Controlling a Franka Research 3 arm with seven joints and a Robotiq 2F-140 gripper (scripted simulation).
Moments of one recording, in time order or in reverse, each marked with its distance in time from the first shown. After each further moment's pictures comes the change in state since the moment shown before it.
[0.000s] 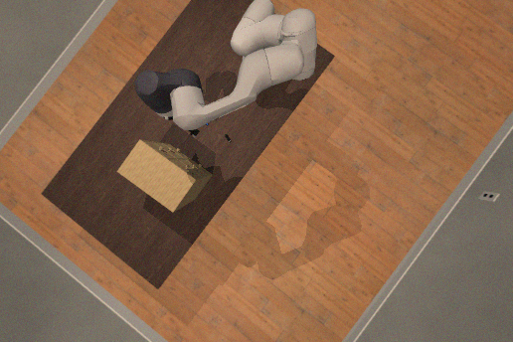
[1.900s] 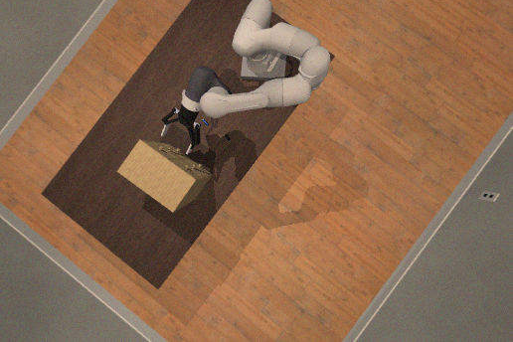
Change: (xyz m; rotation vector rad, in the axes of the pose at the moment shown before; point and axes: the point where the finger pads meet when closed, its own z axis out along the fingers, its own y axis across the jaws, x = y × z) arm -0.079 -0.001 0.088 -0.010 -0.865 -0.032
